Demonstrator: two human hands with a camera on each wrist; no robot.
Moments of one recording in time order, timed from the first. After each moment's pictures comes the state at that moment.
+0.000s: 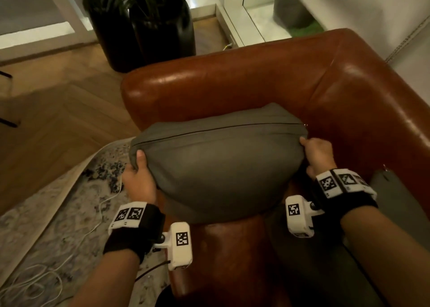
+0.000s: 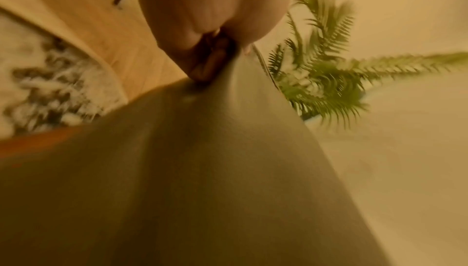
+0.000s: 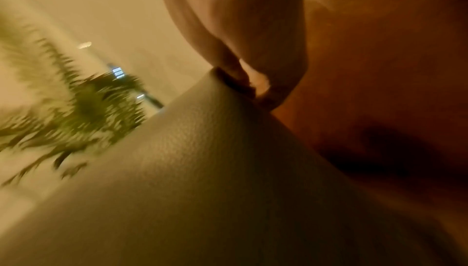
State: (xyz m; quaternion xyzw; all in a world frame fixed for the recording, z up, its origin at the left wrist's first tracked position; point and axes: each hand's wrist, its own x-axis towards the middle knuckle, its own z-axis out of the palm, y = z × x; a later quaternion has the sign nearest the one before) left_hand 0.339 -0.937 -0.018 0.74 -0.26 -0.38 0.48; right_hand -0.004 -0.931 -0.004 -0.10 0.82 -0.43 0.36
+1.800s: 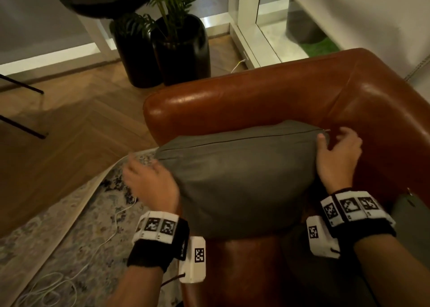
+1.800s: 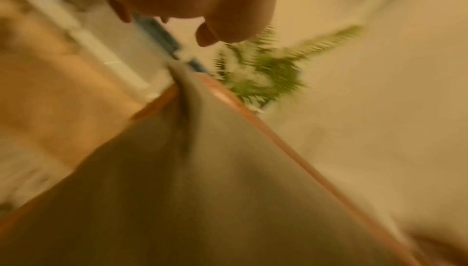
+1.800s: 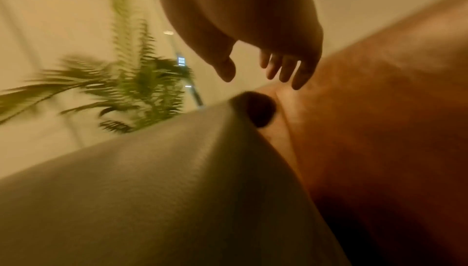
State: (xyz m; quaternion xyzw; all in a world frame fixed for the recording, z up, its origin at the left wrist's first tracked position) left_hand 0.330 -0.954 0.014 0.83 -0.40 -0.14 0.36; right_hand 0.017 -0.937 0.024 -0.34 0.86 -0.36 0.11
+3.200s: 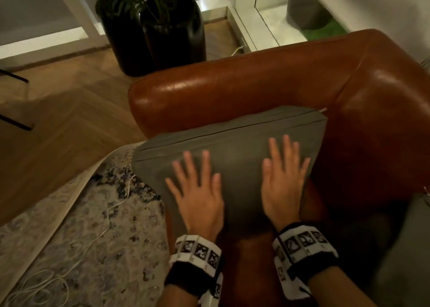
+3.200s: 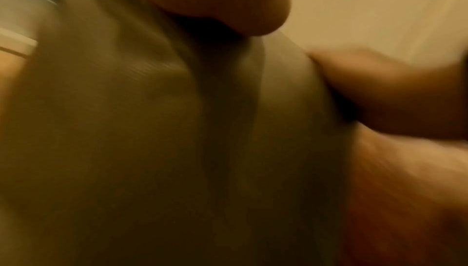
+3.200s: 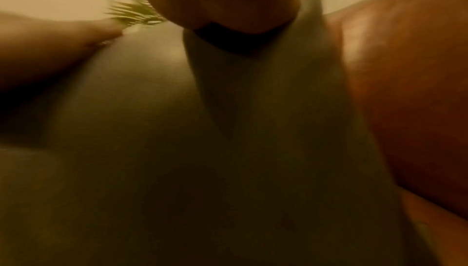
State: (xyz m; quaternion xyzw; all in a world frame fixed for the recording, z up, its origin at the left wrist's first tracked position) left_hand 0.261 -0.913 -0.066 0.70 -0.68 -0.07 0.20; right_hand 0.105 -0.908 -0.051 -0.58 0.77 -0.28 0.04
